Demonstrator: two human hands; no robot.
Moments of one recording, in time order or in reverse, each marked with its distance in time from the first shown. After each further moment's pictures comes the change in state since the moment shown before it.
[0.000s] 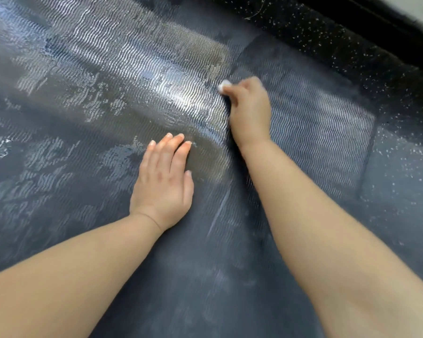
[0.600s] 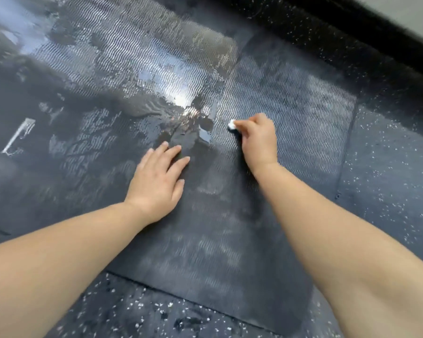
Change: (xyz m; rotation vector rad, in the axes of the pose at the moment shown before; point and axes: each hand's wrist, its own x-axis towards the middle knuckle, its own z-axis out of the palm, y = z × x) left_hand -0.081 -0.032 -0.038 0.080 -0.238 0.081; right_hand -0.114 -0.014 -0.030 -0.068 -0.070 -0.001
